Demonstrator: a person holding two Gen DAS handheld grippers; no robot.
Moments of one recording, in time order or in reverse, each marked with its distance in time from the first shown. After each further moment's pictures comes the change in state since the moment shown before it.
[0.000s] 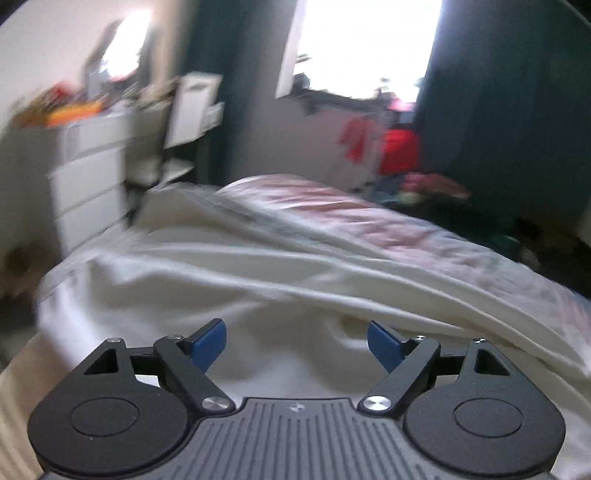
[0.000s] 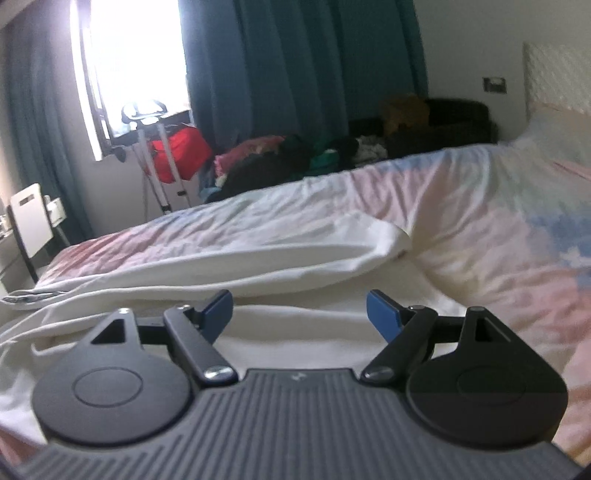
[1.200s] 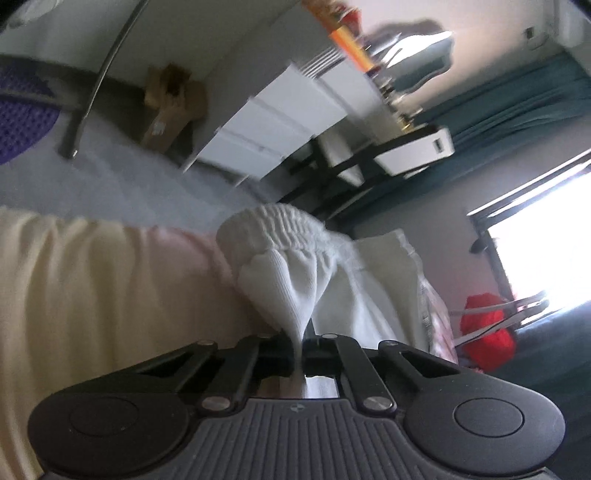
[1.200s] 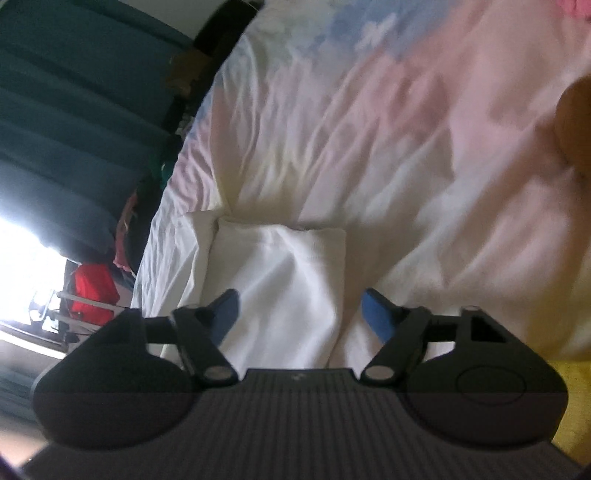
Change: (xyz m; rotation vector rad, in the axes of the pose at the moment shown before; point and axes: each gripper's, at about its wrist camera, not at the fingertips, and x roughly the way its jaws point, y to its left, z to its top) left arm 0.026 0.201 -0.005 -0.854 -0.145 0.074; right arm 0.025 -0.184 -0.053 0.956 0.158 -0.137
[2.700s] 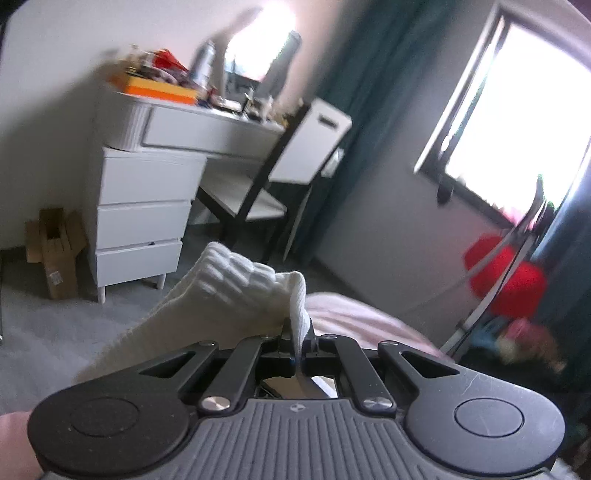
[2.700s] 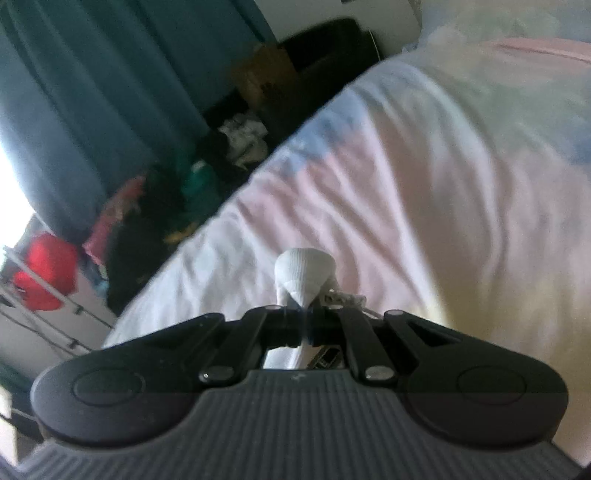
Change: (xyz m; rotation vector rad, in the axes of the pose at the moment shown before) left arm 0.231 -0.281 -0.030 0.549 -0.090 0.075; right arm 0.248 0.257 0.045 -0.397 -0.165 -0.117
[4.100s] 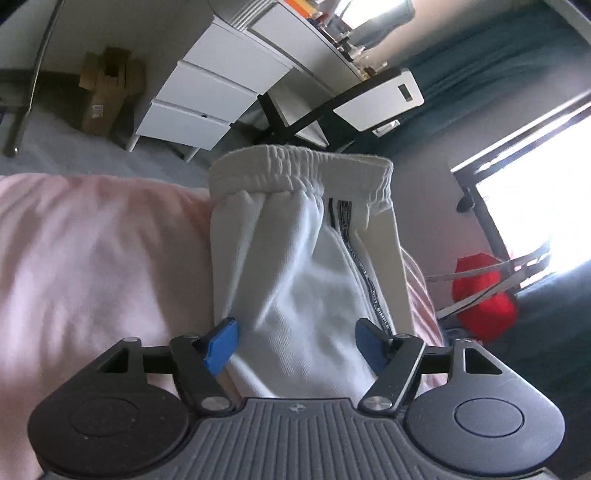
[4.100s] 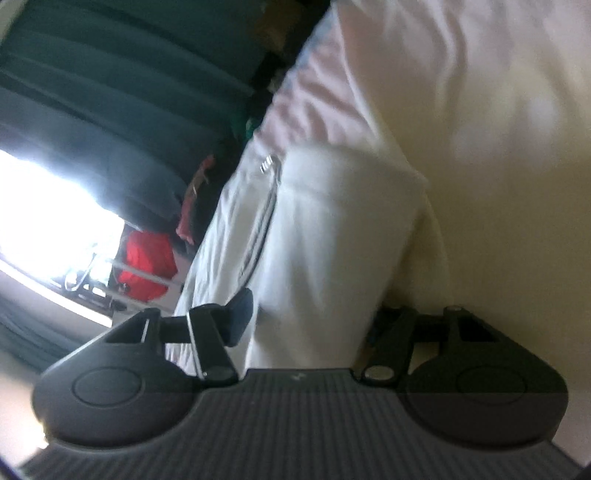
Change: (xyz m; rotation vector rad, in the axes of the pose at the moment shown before) left arm -0.073 0.140 -0.108 -0.458 0.196 -0.084; right arm -0.013 -0.110 -0.086 0.269 0.132 0.425
